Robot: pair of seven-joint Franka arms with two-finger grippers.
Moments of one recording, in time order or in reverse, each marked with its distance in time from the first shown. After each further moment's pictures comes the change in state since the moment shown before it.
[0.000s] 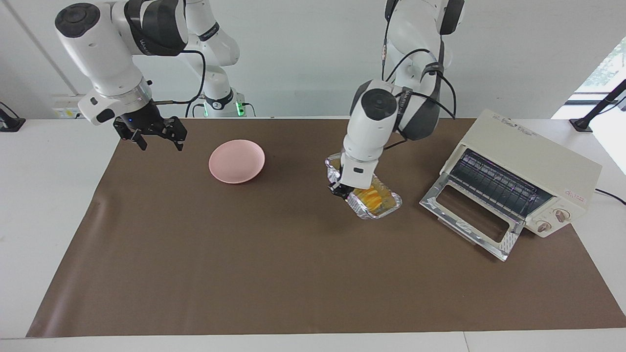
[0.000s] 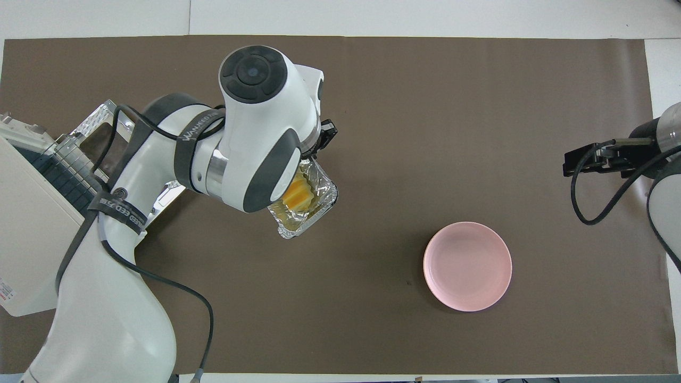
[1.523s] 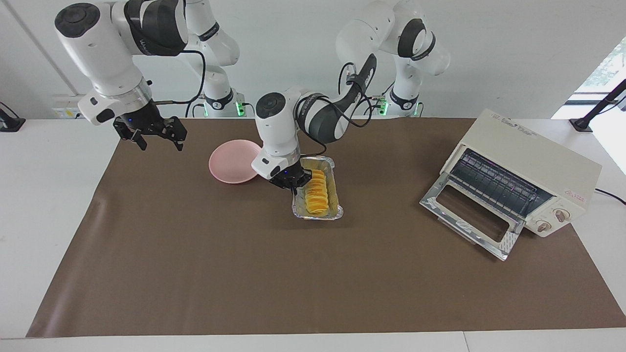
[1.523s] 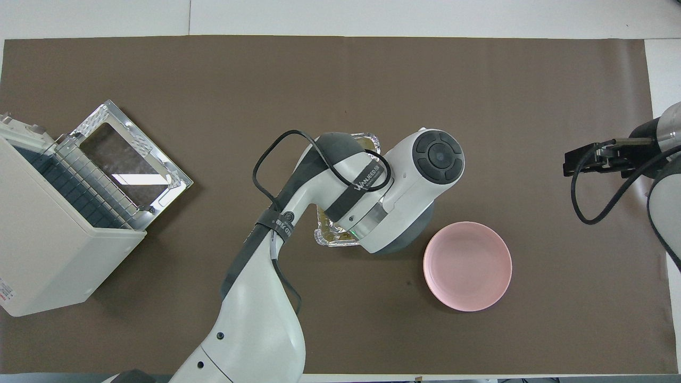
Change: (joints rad) left arm -0.220 0.281 -0.001 0.257 0.149 -0.085 0.257; right arm -0.001 0.000 -0.001 0.000 0.000 0.000 0.000
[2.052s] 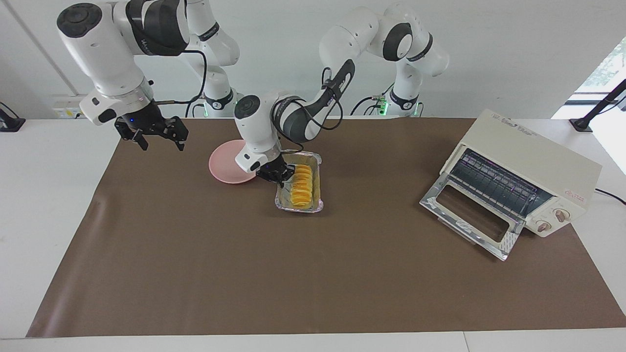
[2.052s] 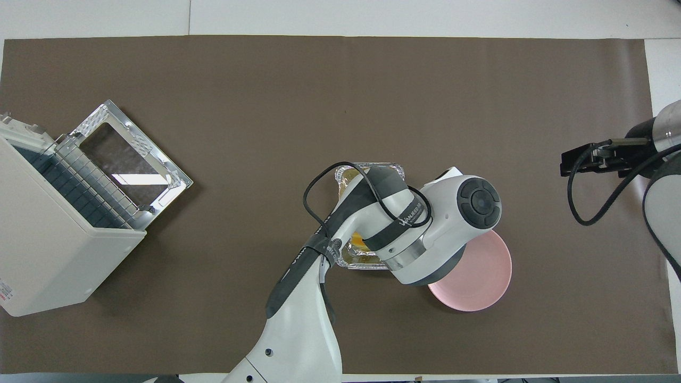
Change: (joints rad) left arm -0.107 0.052 0.006 0.005 0.003 0.010 -0.044; right arm 0.002 0.000 0.010 0.000 0.000 0.000 0.000
